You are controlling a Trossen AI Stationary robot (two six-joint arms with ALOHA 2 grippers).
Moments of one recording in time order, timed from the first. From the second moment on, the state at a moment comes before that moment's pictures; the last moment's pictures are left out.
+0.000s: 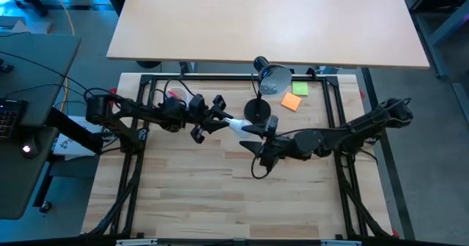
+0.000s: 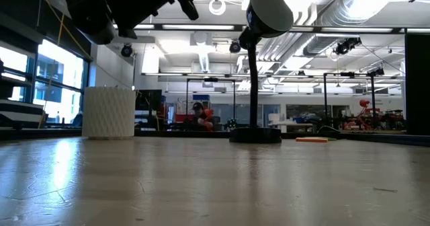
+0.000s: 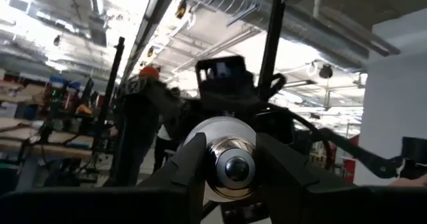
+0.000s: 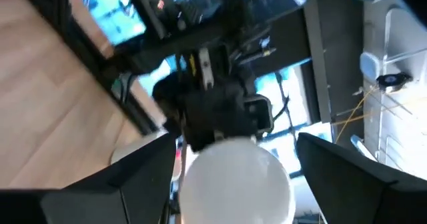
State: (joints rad) left arm 0.17 1.59 0.65 1.50 0.46 -0.47; right arm 0.34 1.42 1.02 0.41 0.59 -1.17
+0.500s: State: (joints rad) left arm 0.17 1.58 0.65 1.51 0.46 -0.48; right arm 0.34 1.41 1.02 0.39 0.68 -1.15
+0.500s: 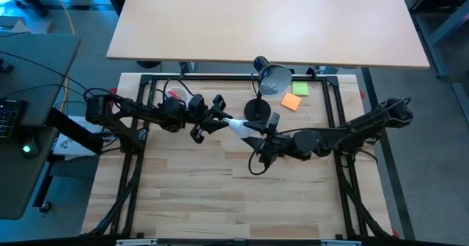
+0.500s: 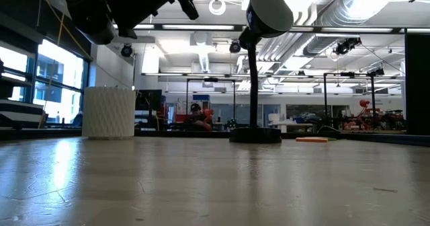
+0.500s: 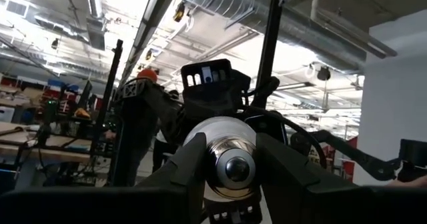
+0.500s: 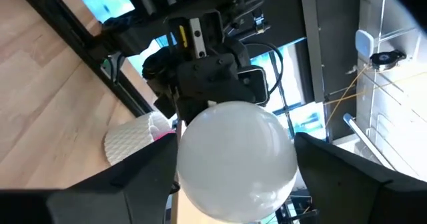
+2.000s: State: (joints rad) left arm 0.52 1.59 0.82 0.81 0.52 -0.32; right arm 0.30 1.41 1.65 -1.19 1.10 -0.06
